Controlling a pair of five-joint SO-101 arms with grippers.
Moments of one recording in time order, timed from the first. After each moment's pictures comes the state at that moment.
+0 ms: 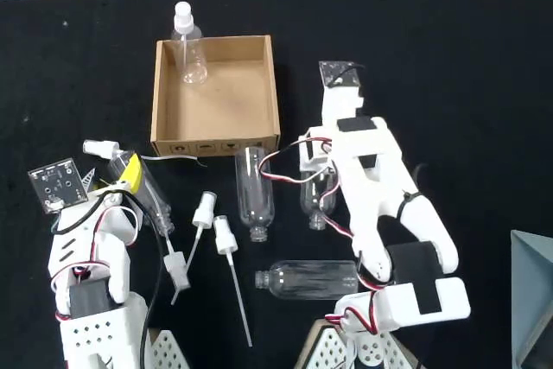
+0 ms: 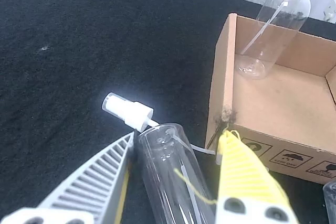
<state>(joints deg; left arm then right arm) -18.2 -103.5 95.6 39.9 6.8 -8.1 -0.7 34.0 50.9 -6.2</state>
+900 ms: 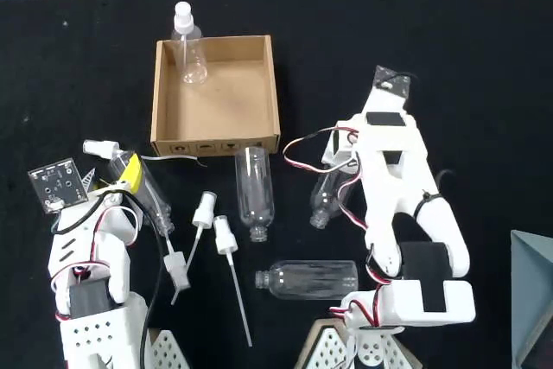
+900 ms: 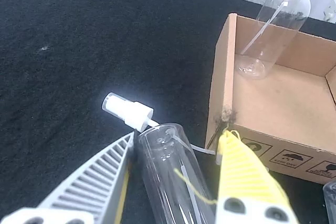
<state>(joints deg) -18.2 -103.5 95.6 39.9 6.8 0.1 -0.7 32.0 57.9 -24.3</state>
